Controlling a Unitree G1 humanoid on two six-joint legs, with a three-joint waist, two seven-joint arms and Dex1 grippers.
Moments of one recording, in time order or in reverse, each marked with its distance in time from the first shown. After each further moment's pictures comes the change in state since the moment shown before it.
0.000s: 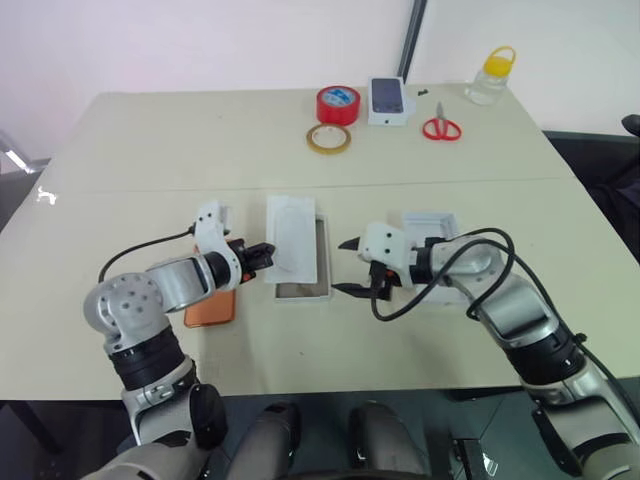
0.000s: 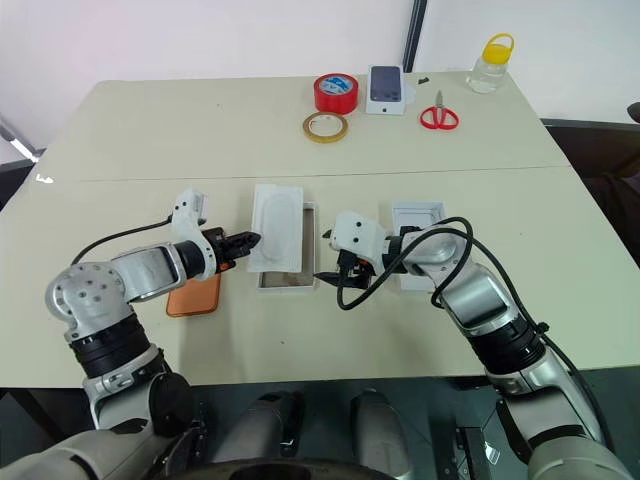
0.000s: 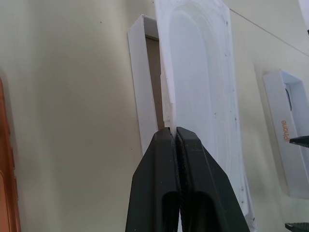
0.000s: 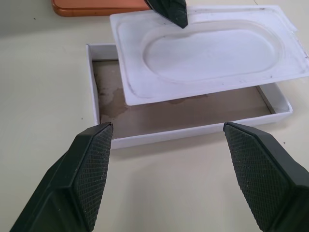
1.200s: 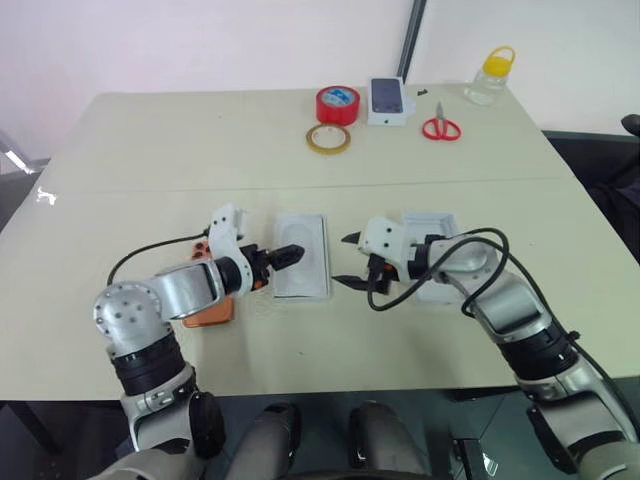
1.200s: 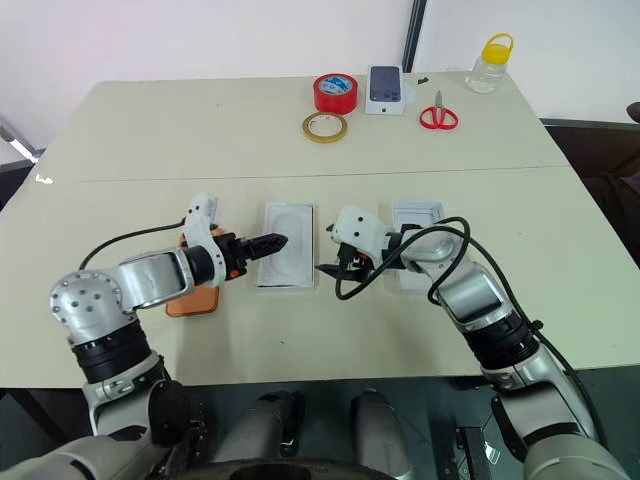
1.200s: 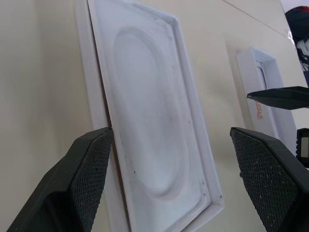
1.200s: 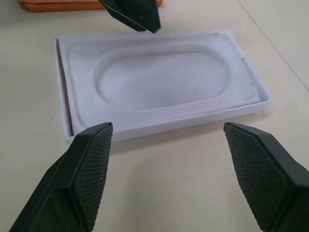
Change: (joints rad) left arm 0.032 0.013 -0.019 -0.005 -0.332 0.000 0.232; right arm -0.015 0.027 -0.011 0.072 -0.010 -0.038 -0.046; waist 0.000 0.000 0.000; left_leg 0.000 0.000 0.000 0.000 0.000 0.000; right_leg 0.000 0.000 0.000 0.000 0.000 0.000
